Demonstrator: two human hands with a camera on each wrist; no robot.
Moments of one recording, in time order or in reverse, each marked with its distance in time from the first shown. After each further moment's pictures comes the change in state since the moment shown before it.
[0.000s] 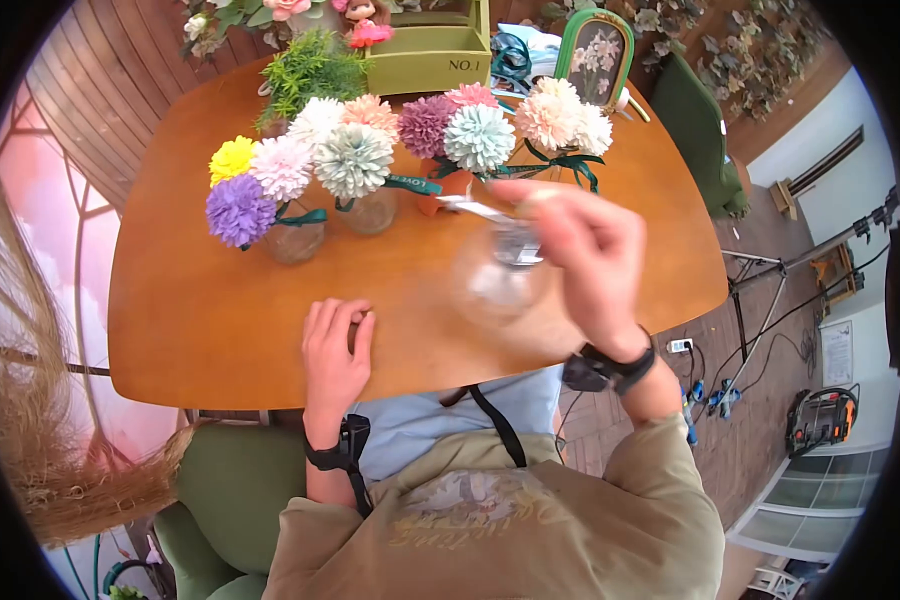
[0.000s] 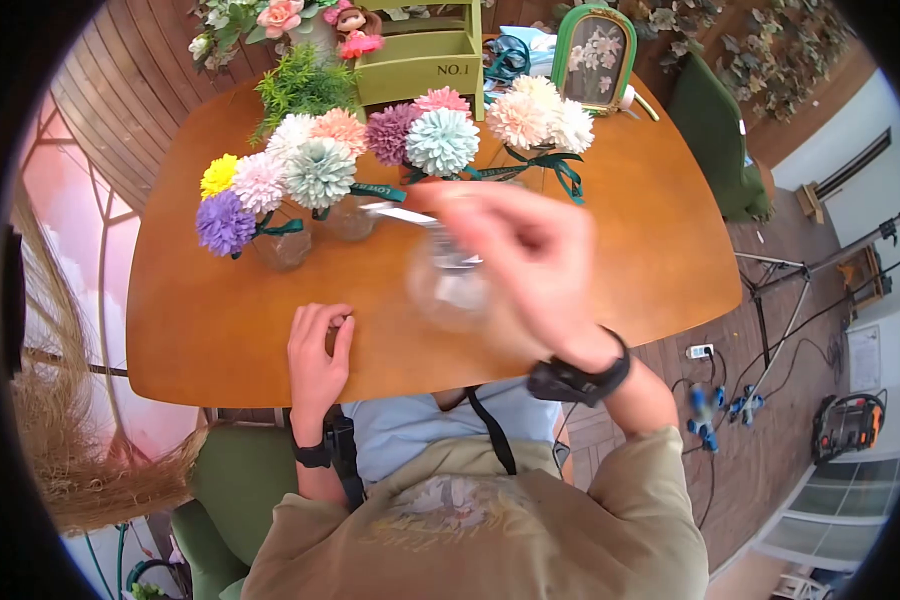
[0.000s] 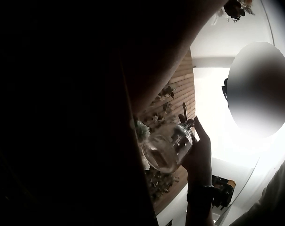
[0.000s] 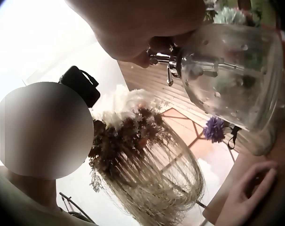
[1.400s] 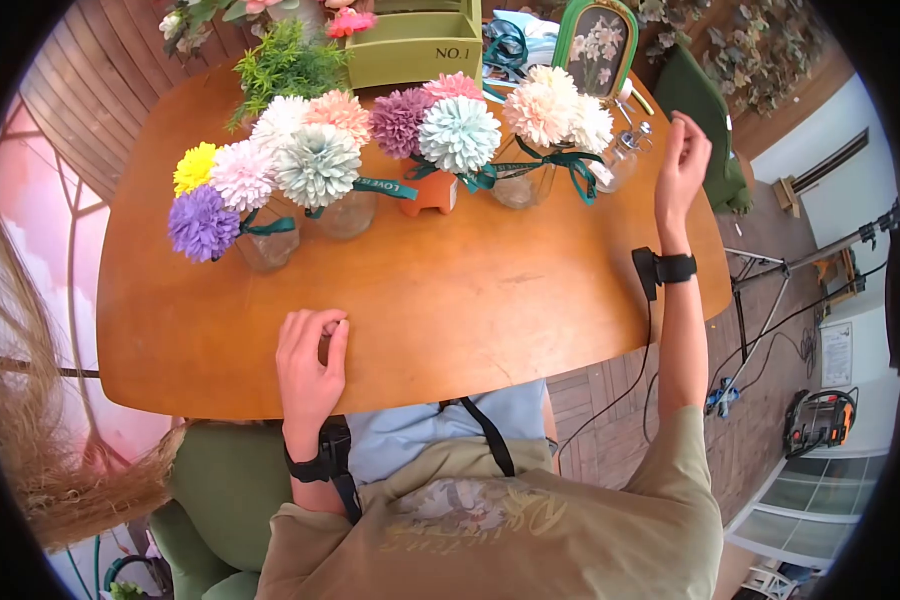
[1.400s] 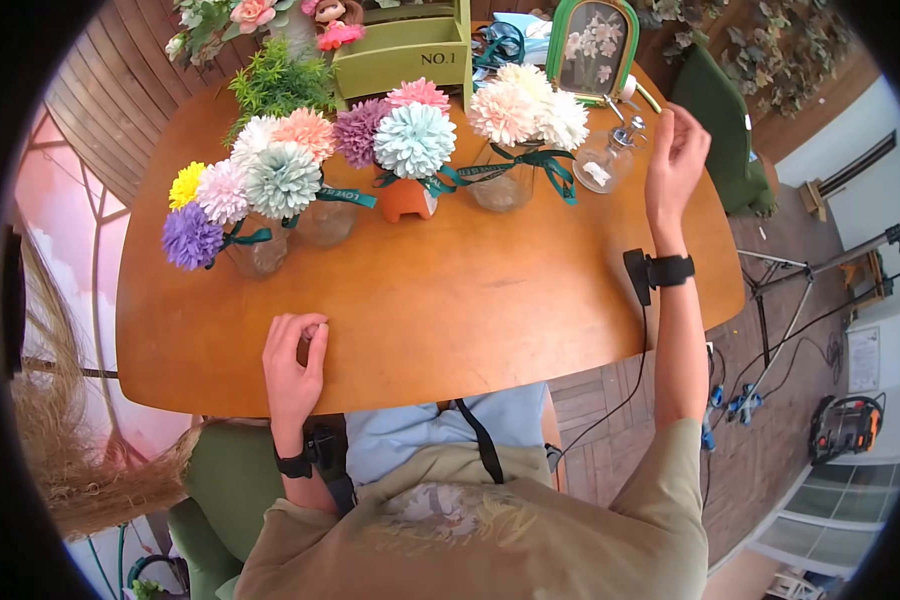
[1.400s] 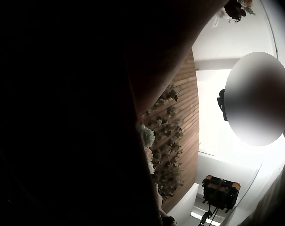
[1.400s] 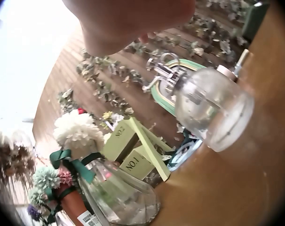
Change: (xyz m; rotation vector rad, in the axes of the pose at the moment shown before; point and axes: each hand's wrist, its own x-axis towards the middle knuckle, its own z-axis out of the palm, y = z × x) left_hand 0.003 0.003 0.001 -0.003 -0.015 -0.073; right_hand 0.073 0.124 -0.243 -1.024 0.576 -0.125
